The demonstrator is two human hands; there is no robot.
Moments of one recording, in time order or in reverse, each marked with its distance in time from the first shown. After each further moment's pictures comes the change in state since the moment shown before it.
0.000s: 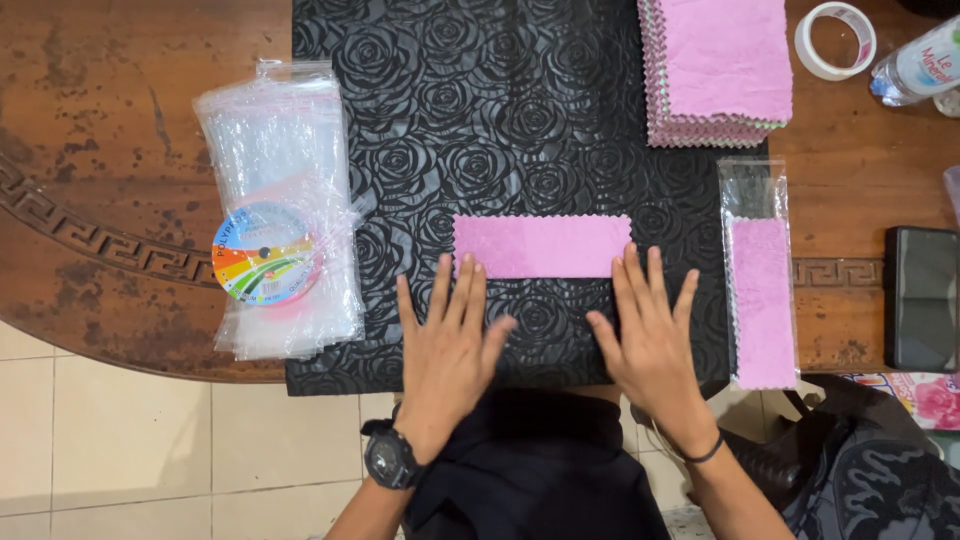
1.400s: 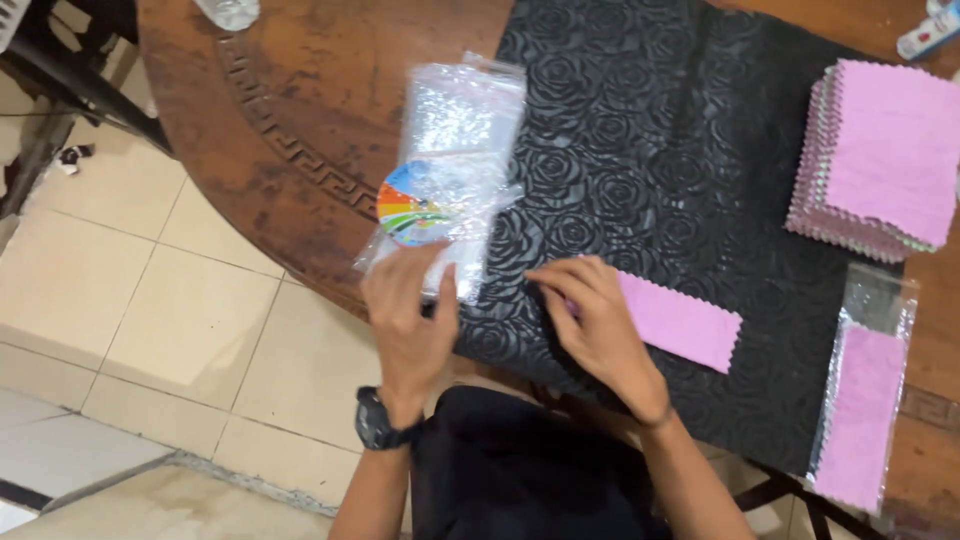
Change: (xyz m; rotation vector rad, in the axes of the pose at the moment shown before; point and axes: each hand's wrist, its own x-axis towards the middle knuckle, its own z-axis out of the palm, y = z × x) left_hand -0.038 -0.075 -0.070 -0.114 0.821 -0.273; right_hand 0.093 -0.130 0.014 0.680 0.012 -0.448
